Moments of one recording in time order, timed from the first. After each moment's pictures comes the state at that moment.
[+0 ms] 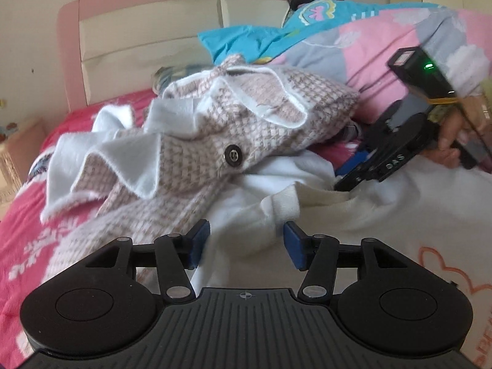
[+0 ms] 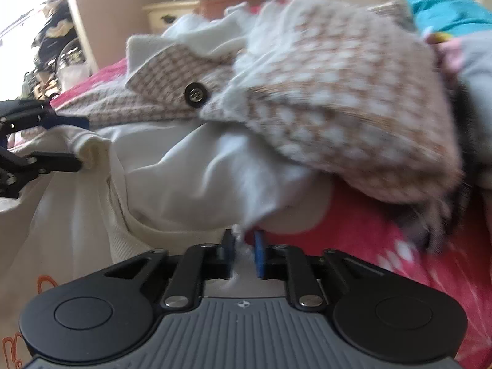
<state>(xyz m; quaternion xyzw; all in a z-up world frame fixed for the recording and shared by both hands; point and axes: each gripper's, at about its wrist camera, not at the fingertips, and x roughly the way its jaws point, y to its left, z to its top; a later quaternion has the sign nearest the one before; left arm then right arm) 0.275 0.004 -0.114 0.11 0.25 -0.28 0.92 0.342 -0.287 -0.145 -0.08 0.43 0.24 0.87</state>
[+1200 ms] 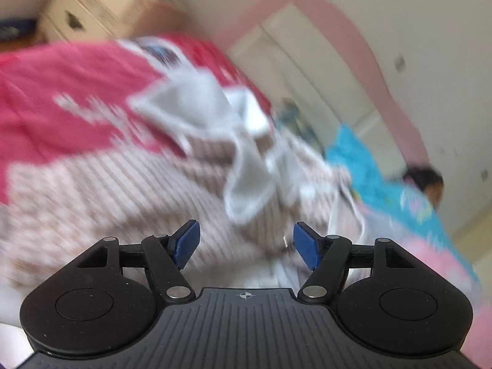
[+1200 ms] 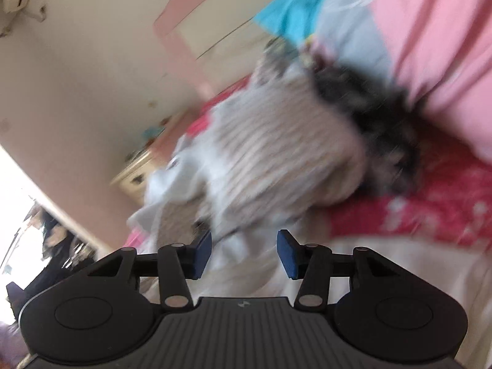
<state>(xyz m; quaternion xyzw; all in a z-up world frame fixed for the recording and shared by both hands) 0.298 0.113 -0.102 -0.38 0.27 -0.10 0.88 0.319 -0.323 -0.106 0.28 0.35 0.17 0.88</state>
